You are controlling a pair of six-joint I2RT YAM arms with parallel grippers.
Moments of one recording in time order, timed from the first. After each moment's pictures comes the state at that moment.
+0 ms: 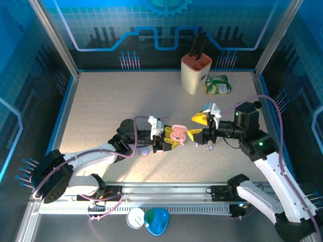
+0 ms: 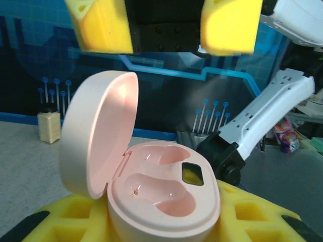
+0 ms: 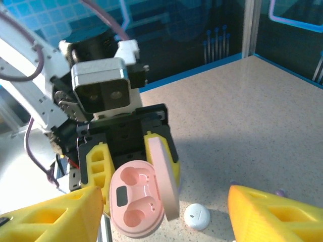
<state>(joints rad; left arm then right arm) -0.74 1.27 0.56 0.80 0.78 -0.19 0.37 0.80 0.96 -0.53 -0.81 -0.09</state>
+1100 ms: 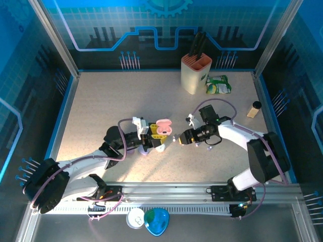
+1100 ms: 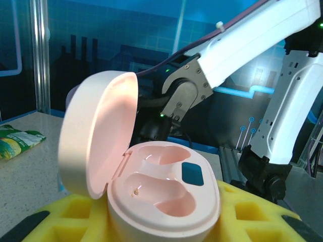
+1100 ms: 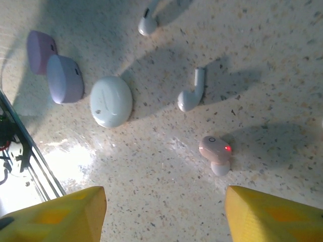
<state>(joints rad) -0.63 1.16 0.37 0.95 0.67 -0.25 0.38 1.53 0.82 -0.49 -0.64 0.12</state>
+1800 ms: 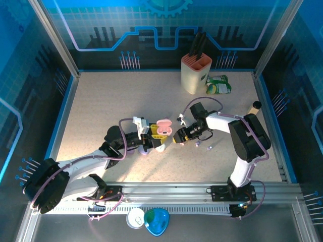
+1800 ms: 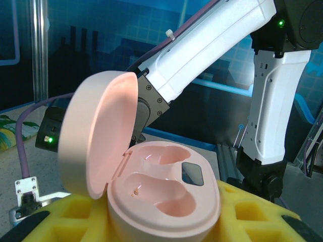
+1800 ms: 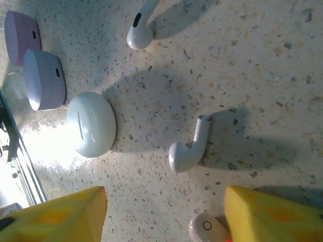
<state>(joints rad) -0.62 1.16 0.37 0.92 0.67 -0.27 0.41 1.81 0.97 -0.47 -0.71 -0.01</state>
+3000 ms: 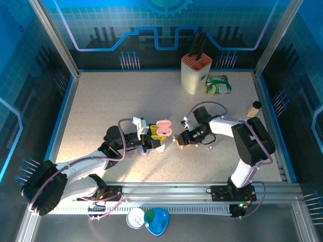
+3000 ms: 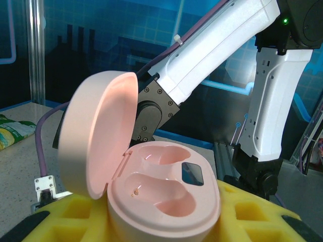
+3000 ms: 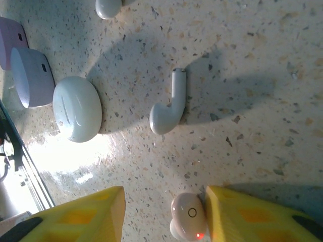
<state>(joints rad) -0.62 1.13 0.37 0.89 0.68 -0.27 0.39 1.74 0.86 -0.42 -0.70 0.12</state>
